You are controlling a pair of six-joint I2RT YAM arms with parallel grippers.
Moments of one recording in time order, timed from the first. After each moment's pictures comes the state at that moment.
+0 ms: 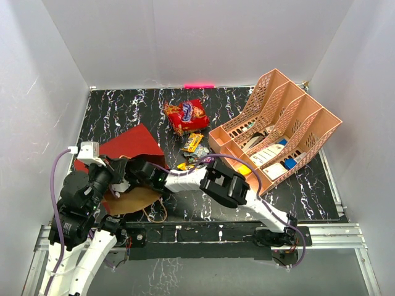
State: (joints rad) left arm -0.30 0.32 0.78 -0.65 -0.05 -0.35; right arm 1.19 2.44 1.74 0.32 0.02 -1.11
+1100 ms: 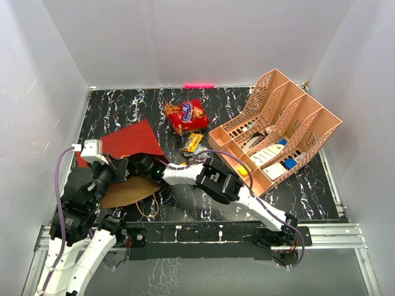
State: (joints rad) left arm -0.33 0.36 0.78 -0.66 -0.07 -0.35; right arm 1.12 2.63 2.00 0.29 0.10 -1.06
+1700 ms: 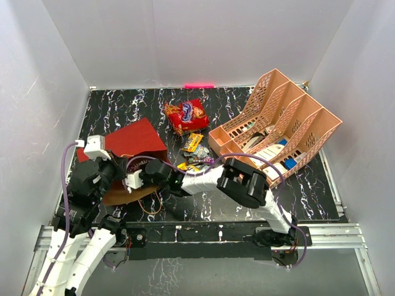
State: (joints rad) left arm -0.34 0.43 0.79 -0.68 -0.16 -0.37; right arm 1.17 2.22 1.42 0.42 0.12 -0.93
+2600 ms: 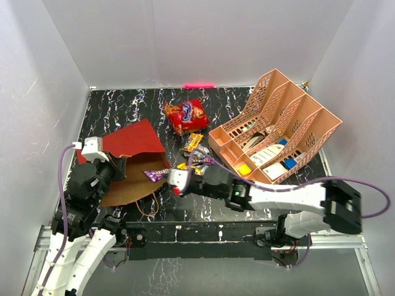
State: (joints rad) left arm -0.34 0.40 0.79 -0.68 -0.16 -0.37; right arm 1.25 1.39 0.83 0.44 0.01 -0.52
